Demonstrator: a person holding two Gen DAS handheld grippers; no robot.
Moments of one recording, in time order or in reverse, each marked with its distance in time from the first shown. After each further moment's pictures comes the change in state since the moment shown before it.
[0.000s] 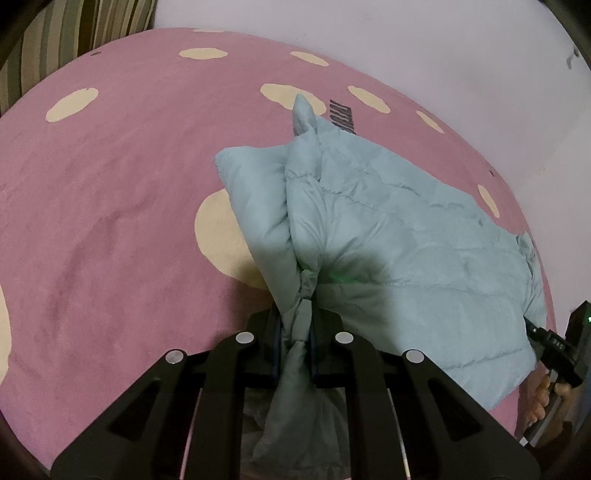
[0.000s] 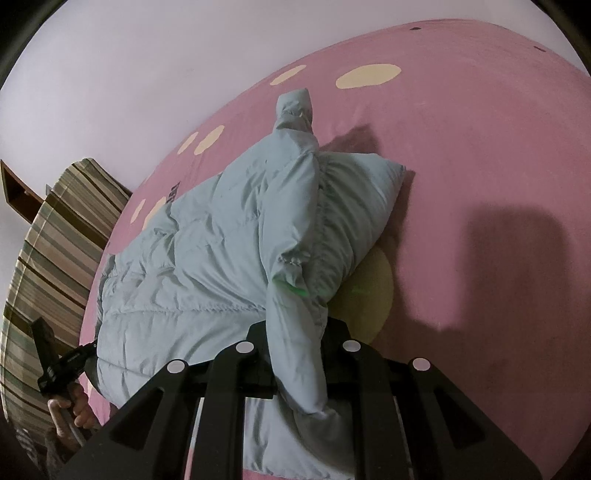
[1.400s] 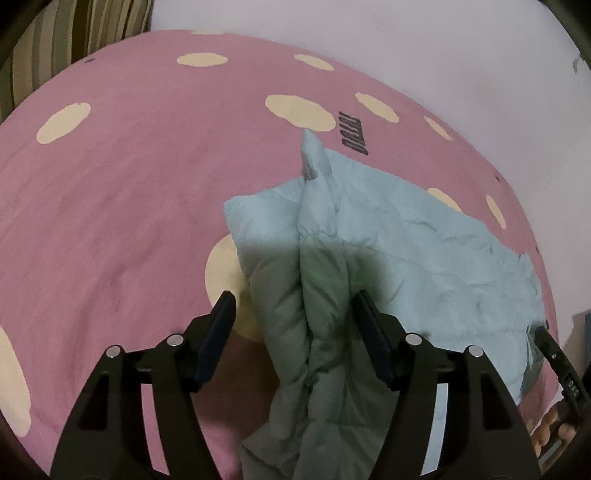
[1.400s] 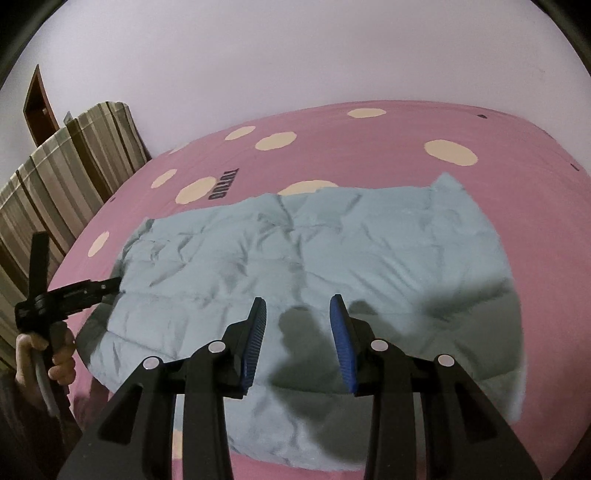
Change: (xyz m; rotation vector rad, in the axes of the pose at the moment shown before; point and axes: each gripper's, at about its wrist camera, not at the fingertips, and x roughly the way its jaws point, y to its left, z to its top) left arm 0.008 0.015 0.035 0.009 0.023 -0.001; right arm -0.009 0.146 -0.040 -0.315 -0.109 -0.107
